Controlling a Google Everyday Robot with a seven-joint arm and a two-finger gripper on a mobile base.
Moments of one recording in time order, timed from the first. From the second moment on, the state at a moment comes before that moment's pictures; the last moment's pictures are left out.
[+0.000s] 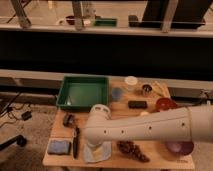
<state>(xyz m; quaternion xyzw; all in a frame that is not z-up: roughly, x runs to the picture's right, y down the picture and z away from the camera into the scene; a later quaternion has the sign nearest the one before) -0.074 0.269 0.707 -0.29 -0.16 -0.20 0.92</state>
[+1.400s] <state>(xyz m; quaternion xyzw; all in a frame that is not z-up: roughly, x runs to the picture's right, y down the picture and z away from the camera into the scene) -0.049 0.306 0.737 -0.34 -0.16 -0.20 0.90</state>
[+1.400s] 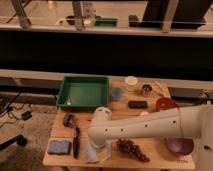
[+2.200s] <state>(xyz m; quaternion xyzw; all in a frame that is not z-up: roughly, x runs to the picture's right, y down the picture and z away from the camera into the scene) -0.046 0.316 0.758 -0.37 -0.16 -0.19 0.90</state>
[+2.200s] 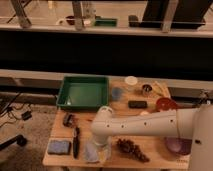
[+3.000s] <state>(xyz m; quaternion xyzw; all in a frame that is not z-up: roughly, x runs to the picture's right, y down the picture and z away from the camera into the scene) -0.043 0.315 0.761 -0.37 -0.16 -0.19 0.90</state>
